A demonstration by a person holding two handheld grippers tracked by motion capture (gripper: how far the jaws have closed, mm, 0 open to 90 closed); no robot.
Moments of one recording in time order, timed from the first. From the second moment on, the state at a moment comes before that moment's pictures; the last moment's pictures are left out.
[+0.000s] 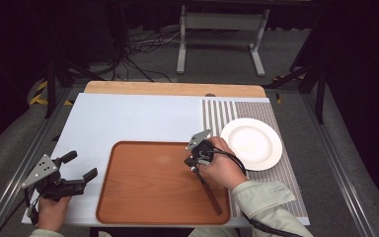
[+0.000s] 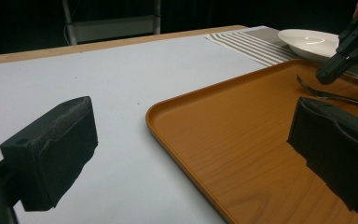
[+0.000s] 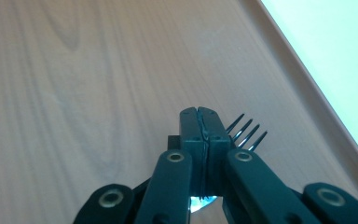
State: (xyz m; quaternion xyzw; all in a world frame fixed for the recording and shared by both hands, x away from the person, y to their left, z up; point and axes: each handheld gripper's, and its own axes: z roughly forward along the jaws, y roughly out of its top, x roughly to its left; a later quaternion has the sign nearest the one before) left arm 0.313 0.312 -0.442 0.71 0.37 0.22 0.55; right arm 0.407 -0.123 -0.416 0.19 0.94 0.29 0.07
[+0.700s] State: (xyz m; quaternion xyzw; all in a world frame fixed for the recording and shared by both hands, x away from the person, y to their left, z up) left arm 0.314 0.311 -0.443 0.71 0.37 0.22 0.56; right arm 0.414 -0.115 -0.435 0.19 0.94 0.28 0.07
